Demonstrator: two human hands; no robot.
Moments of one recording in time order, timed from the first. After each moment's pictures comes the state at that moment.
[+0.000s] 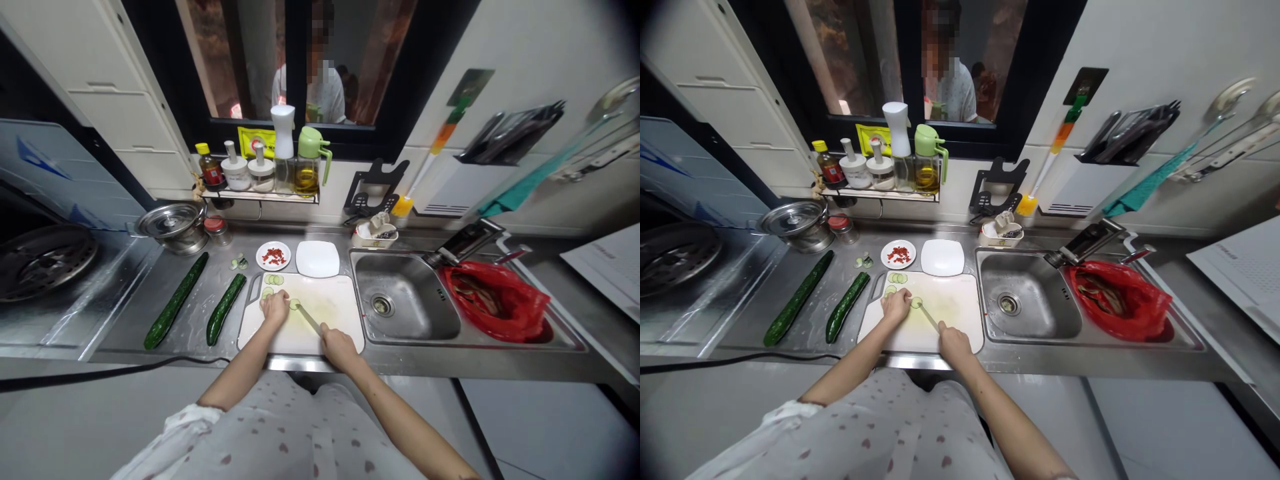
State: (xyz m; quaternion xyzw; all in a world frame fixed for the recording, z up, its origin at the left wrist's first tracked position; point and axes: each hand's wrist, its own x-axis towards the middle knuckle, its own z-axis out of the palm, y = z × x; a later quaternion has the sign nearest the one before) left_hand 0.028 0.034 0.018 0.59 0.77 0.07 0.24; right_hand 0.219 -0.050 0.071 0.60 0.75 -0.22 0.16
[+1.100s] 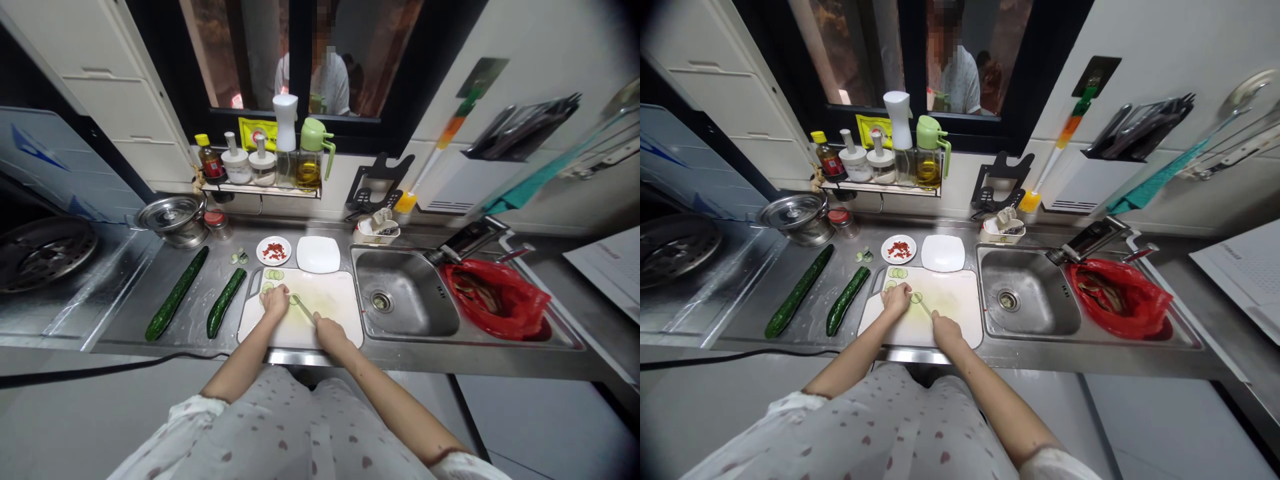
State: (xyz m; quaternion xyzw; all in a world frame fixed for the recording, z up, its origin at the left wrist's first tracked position) left_hand 0.028 0.041 0.014 0.58 0.78 0.04 0.25; right_hand 0.201 -0.029 0.062 0.59 0.74 -0.25 0.19
